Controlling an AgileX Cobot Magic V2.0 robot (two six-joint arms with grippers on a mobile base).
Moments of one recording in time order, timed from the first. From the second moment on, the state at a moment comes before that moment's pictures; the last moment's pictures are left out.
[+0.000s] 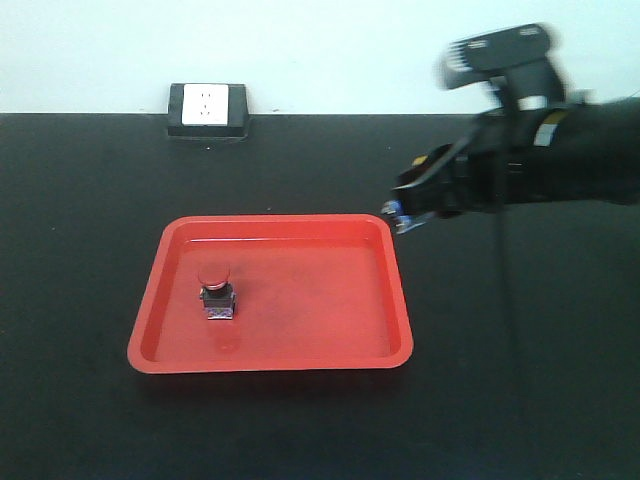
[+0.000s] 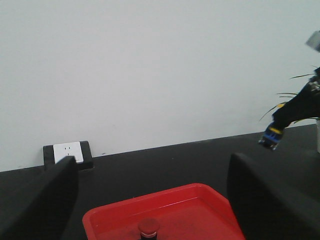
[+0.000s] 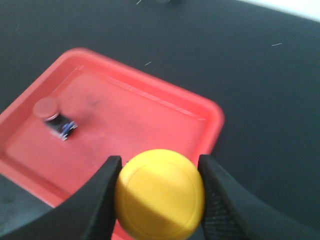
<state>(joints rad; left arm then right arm) -0.42 0.08 -0.33 0.06 0.21 -0.14 0.41 1.39 -1.21 0.20 0.62 -0.24</state>
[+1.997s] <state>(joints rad) -0.42 0.08 -0.33 0.06 0.21 -0.14 0.44 1.42 -1.45 0.05 0.83 -0.09</state>
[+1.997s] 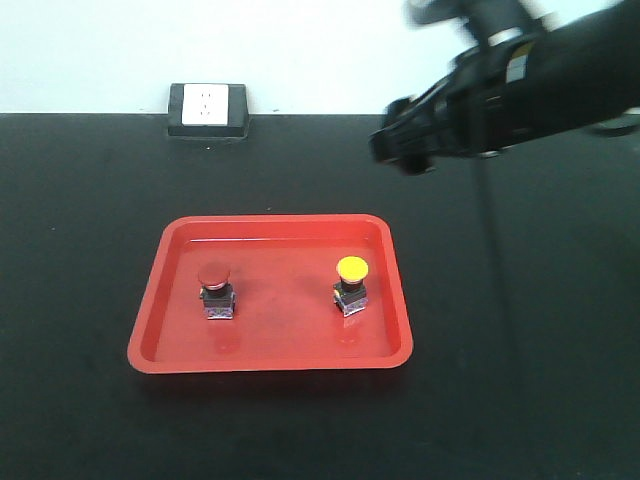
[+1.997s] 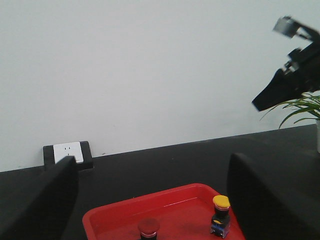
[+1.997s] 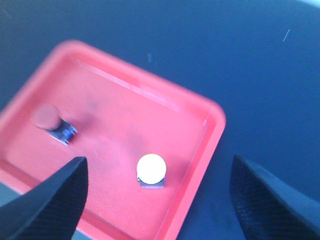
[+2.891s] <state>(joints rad) -0.42 0.08 -0.33 0.06 0.24 -0.14 0.44 0.16 -0.47 0.06 0.35 -0.10</state>
